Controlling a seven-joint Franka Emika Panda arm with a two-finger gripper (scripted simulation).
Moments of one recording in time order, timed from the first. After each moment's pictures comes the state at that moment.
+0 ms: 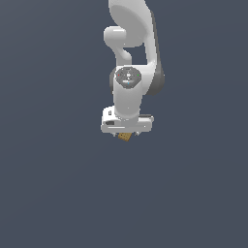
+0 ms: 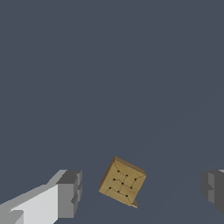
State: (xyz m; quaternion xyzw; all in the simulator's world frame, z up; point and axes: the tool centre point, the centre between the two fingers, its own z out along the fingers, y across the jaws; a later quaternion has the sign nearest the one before) arm -0.009 0.009 0.144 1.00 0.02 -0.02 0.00
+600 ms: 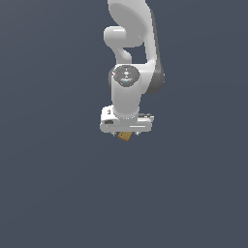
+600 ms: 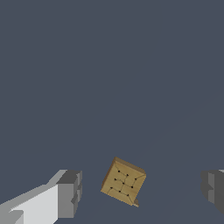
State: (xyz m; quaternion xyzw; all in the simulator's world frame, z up) arm -0.006 0.008 0.150 1.00 0.00 -0.02 0.00
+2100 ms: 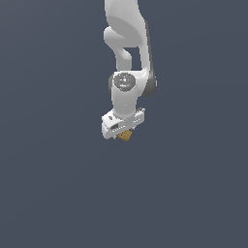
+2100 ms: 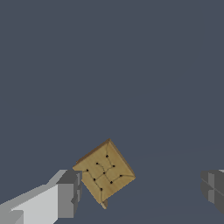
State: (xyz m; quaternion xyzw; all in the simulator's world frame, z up) arm -0.043 -0.001 0.105 0.97 0.26 -0.01 0.00
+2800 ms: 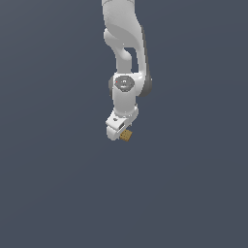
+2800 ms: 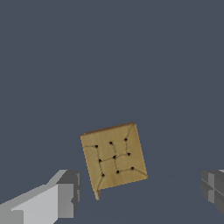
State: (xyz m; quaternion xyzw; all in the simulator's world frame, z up) arm -0.076 -0.001 0.075 0.90 0.44 -0.01 0.00
